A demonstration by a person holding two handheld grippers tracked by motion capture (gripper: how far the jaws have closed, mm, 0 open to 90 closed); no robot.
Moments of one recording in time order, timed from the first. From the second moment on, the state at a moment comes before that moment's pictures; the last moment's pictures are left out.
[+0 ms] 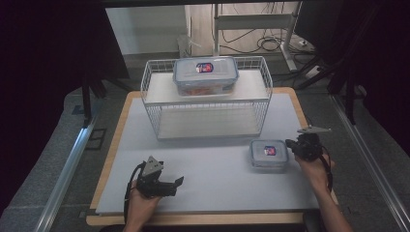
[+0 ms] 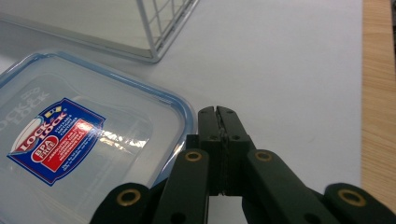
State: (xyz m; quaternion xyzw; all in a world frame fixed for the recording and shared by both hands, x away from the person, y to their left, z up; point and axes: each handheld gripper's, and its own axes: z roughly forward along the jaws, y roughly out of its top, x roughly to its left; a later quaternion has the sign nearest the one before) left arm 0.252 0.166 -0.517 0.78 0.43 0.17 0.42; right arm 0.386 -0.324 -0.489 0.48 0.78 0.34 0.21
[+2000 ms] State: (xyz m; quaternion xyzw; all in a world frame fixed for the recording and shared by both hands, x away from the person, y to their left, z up) left arm 0.255 0.161 -0.520 0.78 0.44 0.16 0.42; right arm 0.342 -0.196 -0.499 0.37 0.84 0.38 0.10
